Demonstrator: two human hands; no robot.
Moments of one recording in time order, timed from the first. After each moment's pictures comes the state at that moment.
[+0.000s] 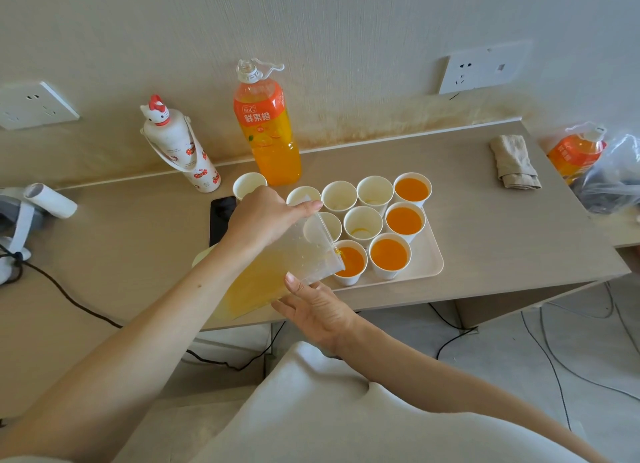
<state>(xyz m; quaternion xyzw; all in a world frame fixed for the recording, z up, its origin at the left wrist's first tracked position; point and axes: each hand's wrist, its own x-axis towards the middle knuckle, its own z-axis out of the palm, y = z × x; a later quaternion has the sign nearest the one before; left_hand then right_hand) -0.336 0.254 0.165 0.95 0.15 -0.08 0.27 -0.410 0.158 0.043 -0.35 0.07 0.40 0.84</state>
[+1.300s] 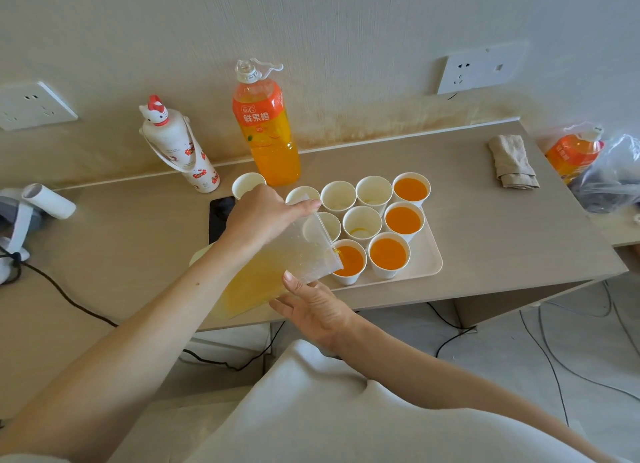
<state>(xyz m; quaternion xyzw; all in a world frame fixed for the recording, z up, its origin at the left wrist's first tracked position) -0.335 0.254 0.168 0.95 0.14 -0.08 0.27 -0.409 0.161 0.047 -0.34 0.07 0.40 0.85</state>
